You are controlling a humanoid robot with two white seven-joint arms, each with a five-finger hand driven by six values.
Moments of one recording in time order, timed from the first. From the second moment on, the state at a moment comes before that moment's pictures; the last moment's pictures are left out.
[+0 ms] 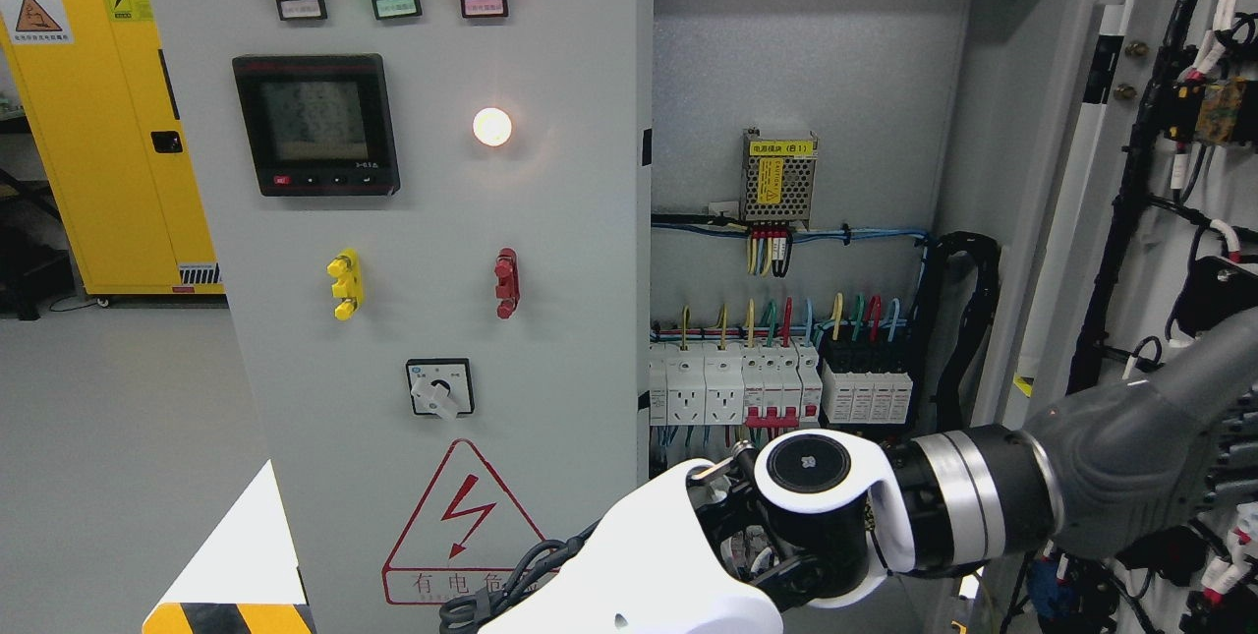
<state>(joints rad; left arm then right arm) -1.24 -0.18 -0.88 -1.41 1.07 0.29 -0.24 0.04 -0.04 0.05 -0.08 -0.06 0.08 0.10</state>
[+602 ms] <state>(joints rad) -0.97 -0.03 -0.71 -1.52 1.07 0.33 -0.24 0.05 -0.04 0.04 -0.08 -0.06 0.08 0.10</state>
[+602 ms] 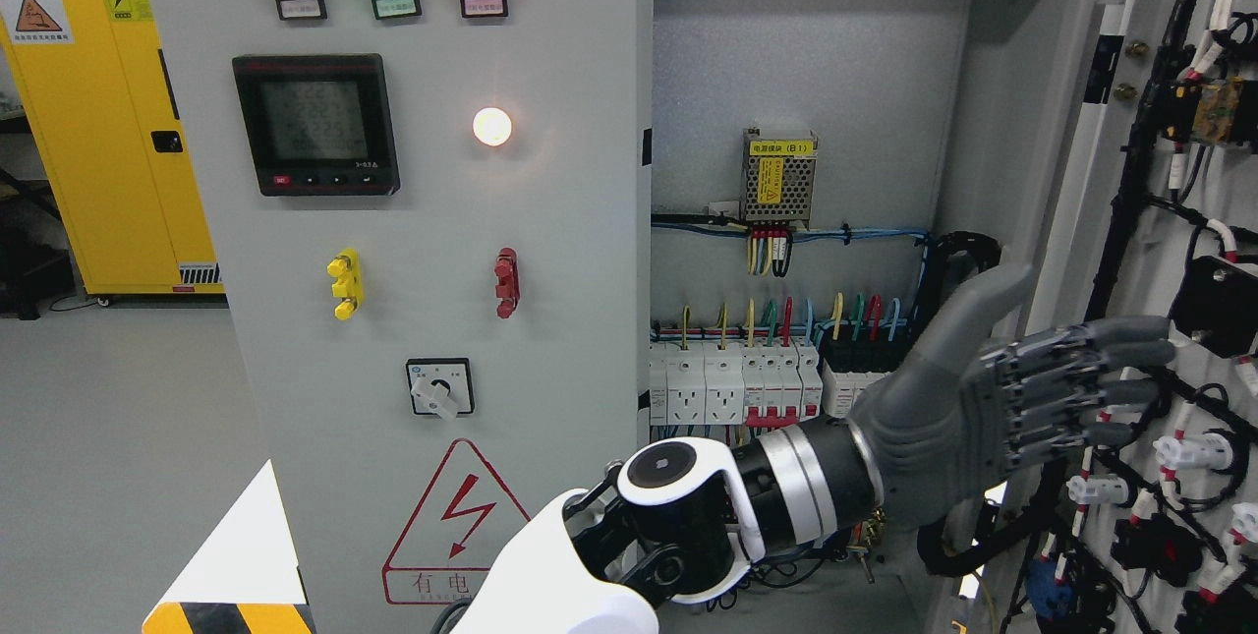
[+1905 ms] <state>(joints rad) -0.12 0.27 -0.71 -1.34 0.45 -0.28 -0.34 0.05 -0.04 0.04 -0.08 -0.06 0.08 0.10</state>
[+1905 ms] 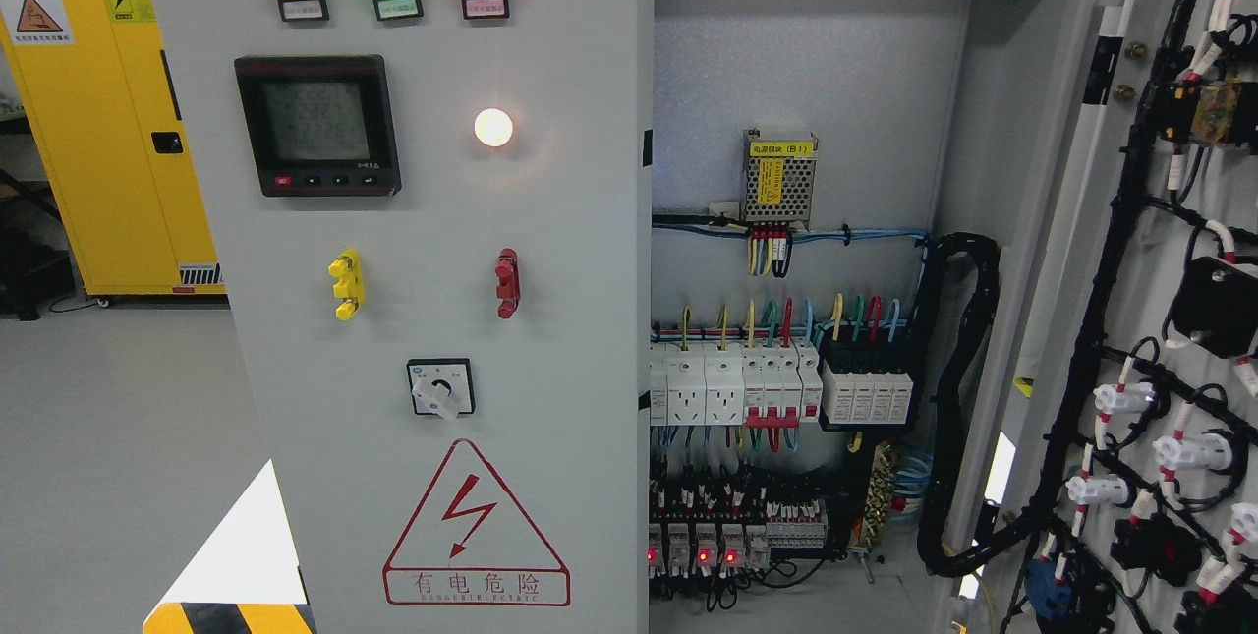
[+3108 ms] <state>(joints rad) -0.07 0.04 -0.47 -0.14 0.37 -0.10 -0.14 0.06 -0.04 0.04 -0.09 -0.06 0.08 0.10</state>
